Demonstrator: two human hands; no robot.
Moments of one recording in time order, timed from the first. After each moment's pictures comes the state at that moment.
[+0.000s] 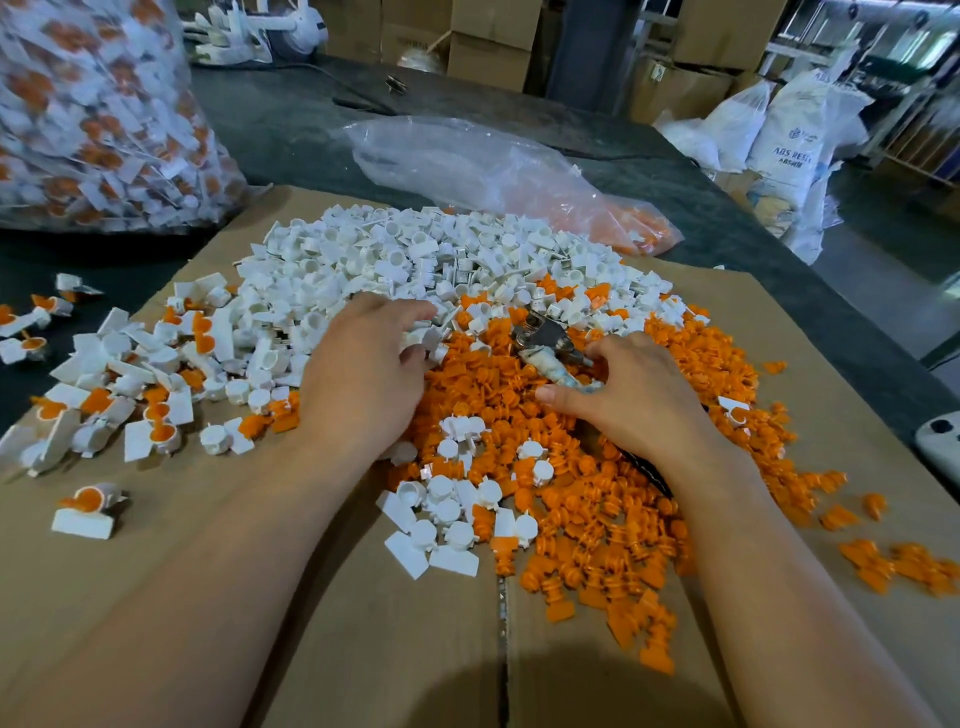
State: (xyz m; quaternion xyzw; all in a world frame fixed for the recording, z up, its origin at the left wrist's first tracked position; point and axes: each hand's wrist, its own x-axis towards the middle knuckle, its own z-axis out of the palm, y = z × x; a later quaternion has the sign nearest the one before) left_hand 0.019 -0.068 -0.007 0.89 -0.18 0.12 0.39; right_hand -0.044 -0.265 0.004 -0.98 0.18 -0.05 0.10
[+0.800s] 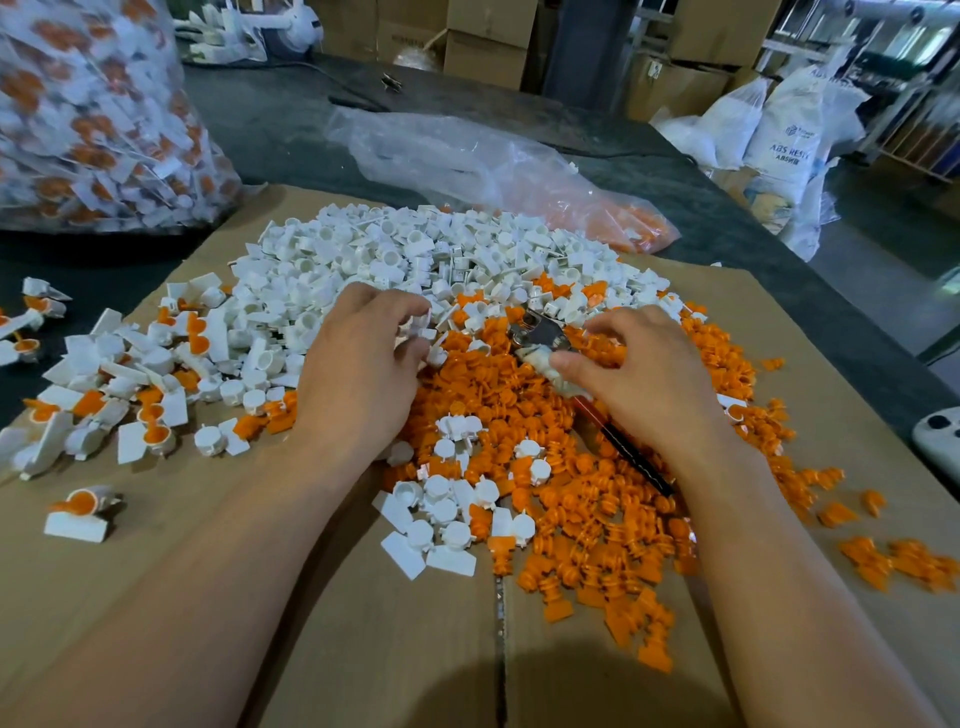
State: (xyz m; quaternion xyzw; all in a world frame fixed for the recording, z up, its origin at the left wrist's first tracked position) left_hand 0.019 -0.070 -0.006 0.89 -0.19 0.14 0.39; right_hand -0.048 -0.266 0.013 -0.97 0.14 -0.16 0.15
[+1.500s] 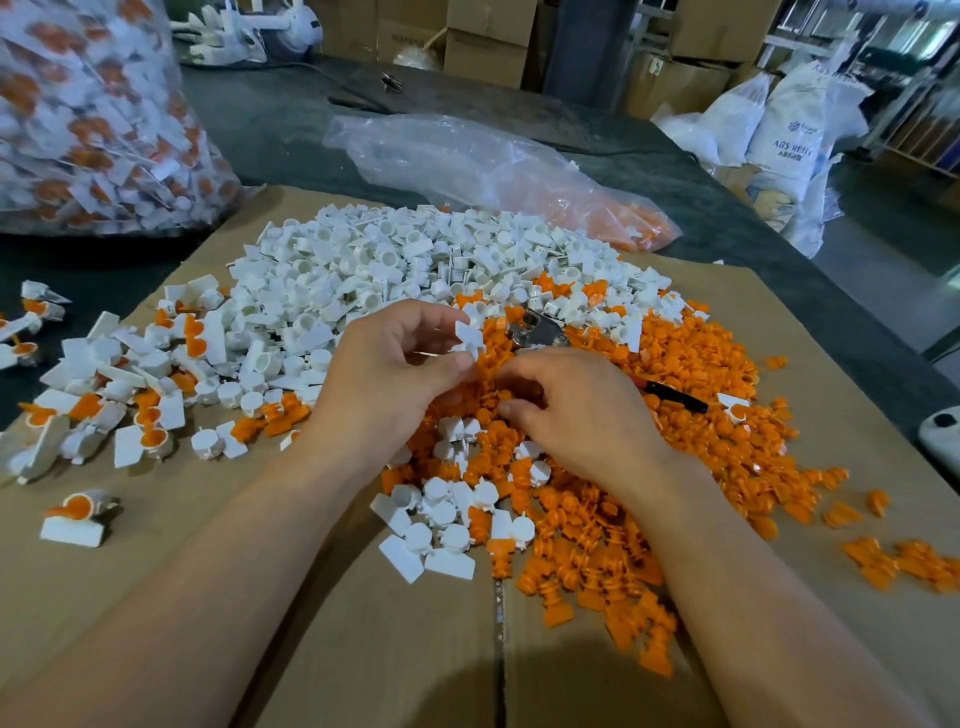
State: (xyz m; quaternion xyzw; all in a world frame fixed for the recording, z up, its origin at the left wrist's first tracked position) left_hand 0.003 -0.076 0.000 0.71 -0.19 -0.05 0.68; right_hand -0.046 -0.226 0.005 -0.99 0.00 -0.10 0.12
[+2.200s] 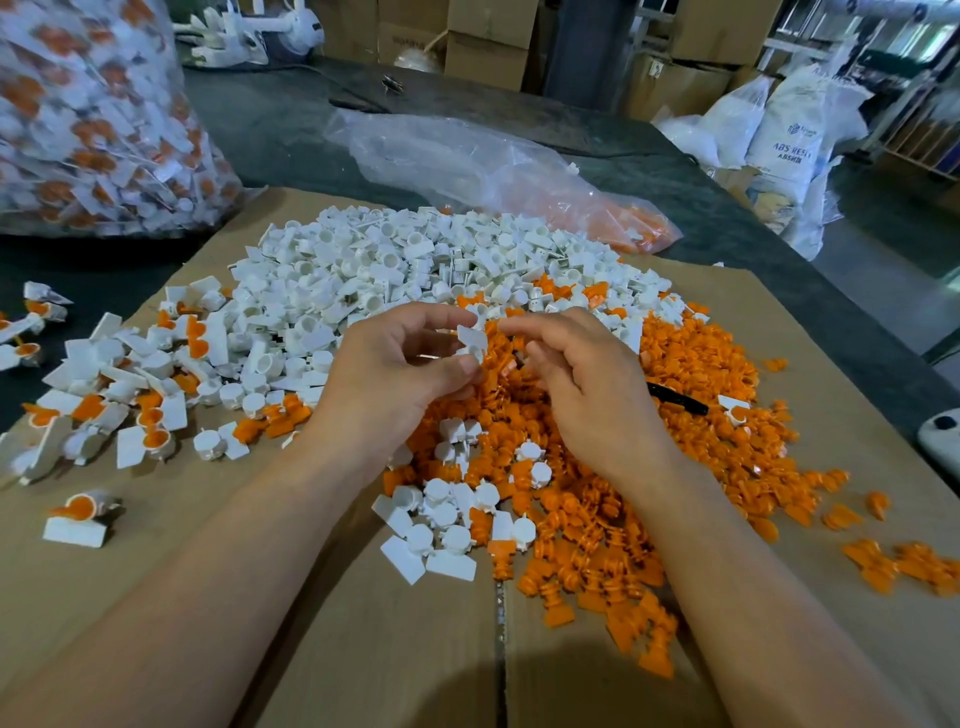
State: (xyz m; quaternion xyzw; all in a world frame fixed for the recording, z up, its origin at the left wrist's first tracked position) left_hand 0.000 -0.074 0.006 0.67 -0.17 -0.11 0.71; right_hand -0.051 -0.225 0.009 -0.92 -0.04 -0.22 0.31
